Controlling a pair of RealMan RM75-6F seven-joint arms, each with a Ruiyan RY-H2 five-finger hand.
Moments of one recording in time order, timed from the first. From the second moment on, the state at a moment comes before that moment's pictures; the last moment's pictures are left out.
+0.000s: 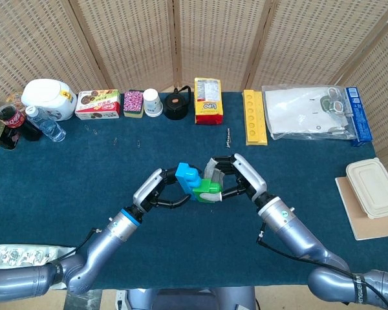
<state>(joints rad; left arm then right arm) -0.70 -1.59 -0.30 -1.74 1.36 0.98 -0.85 0.69 -1.17 0.45 -2.01 -1.08 0.81 0.71</state>
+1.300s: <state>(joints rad) -0.50 -1.18 -0.19 -1.84 1.39 1.15 -0.53 0.76 -1.18 0.25 -1.80 -1.24 0.73 0.22</state>
